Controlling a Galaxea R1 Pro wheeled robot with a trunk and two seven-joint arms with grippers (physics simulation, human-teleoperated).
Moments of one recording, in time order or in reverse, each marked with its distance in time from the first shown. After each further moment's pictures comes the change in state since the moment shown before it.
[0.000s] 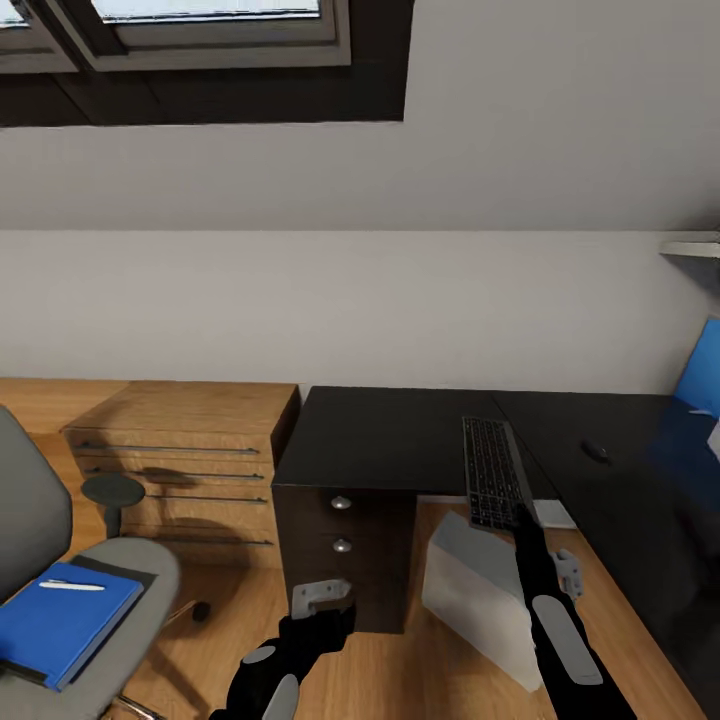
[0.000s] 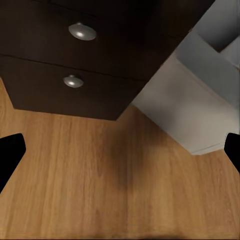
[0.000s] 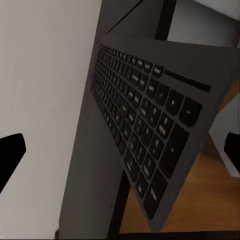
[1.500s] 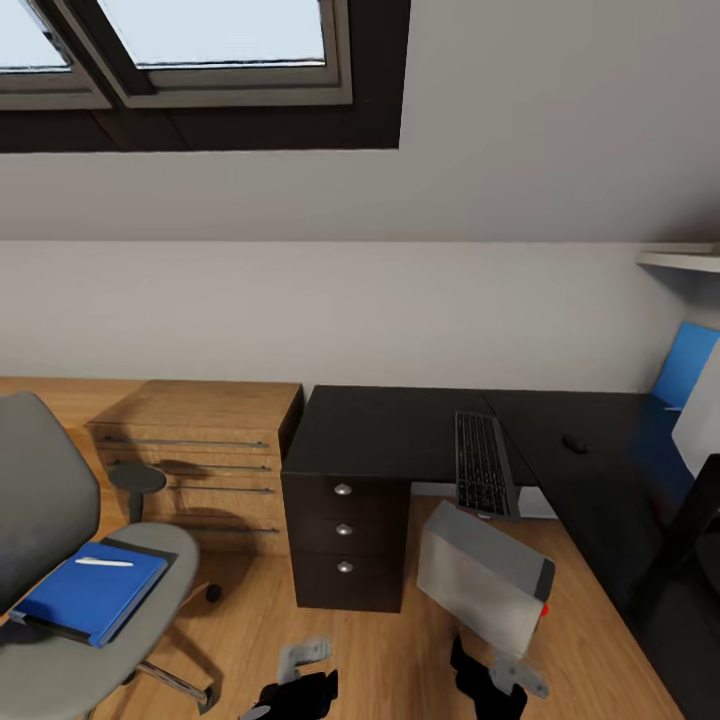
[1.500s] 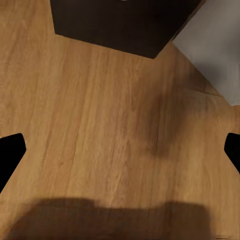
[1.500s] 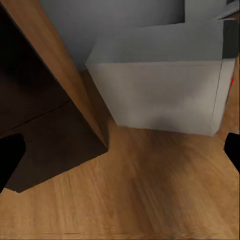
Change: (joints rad) left arm -0.003 -0.011 0.047 0.344 -0.009 -0.159 0.004; right arm -0.012 0.074 0.172 0.760 0.823 -0.419 -0.065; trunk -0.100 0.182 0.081
